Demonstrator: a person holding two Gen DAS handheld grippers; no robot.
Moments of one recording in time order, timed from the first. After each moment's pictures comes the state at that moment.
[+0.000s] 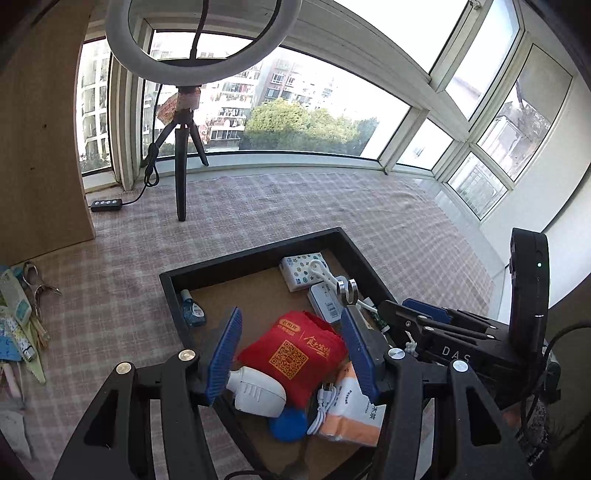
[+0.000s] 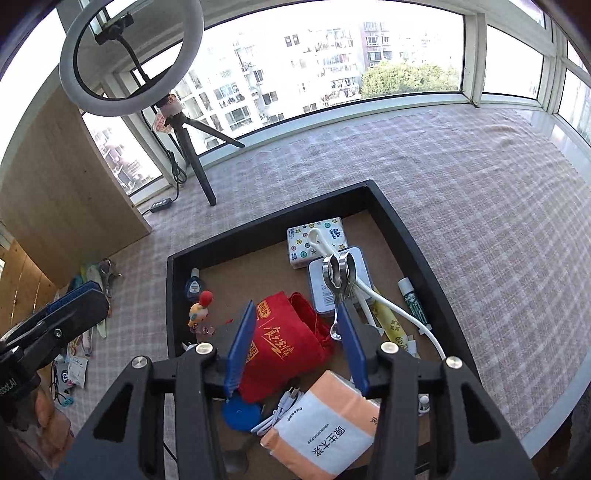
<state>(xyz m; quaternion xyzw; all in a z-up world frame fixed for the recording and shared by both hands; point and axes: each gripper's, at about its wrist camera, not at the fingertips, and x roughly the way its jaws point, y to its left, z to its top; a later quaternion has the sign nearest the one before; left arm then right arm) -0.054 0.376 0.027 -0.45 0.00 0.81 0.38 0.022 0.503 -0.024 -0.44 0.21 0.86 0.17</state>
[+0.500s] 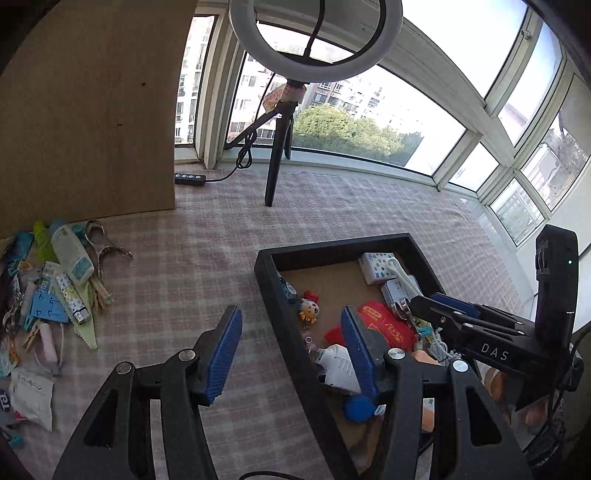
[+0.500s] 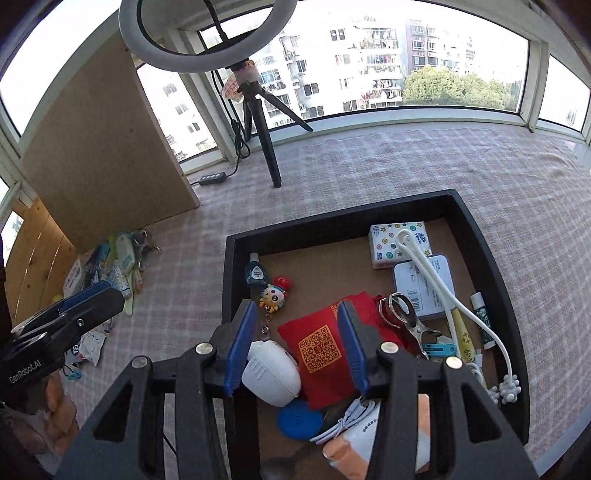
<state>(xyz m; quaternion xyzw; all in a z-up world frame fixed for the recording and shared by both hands) -0.080 0.279 0.001 -0.47 -0.03 0.83 0.28 -0.025 0.432 -0.031 -0.46 0.18 0.87 0.08</state>
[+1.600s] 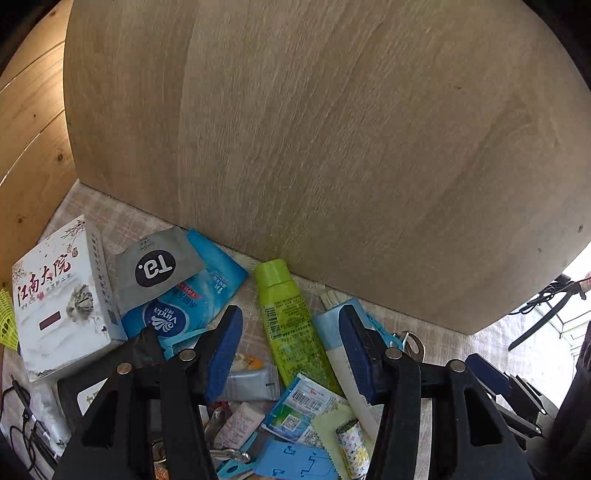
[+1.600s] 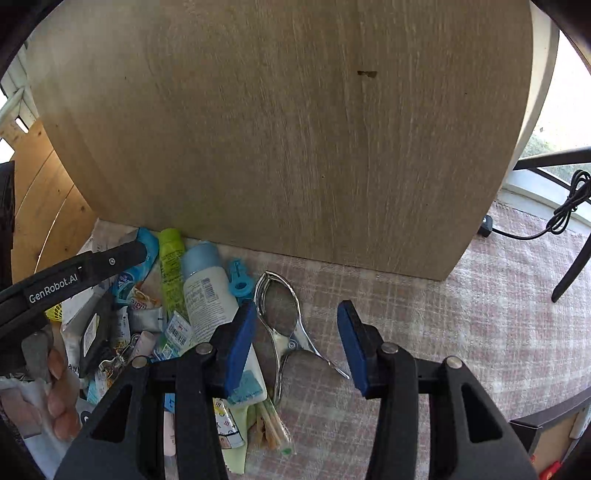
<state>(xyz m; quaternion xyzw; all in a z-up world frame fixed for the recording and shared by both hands) -0.339 0.043 -0.109 -0.54 -0.15 0.83 0.02 -0.326 0.184 -0.119 -0.52 0.08 0.85 -0.05</state>
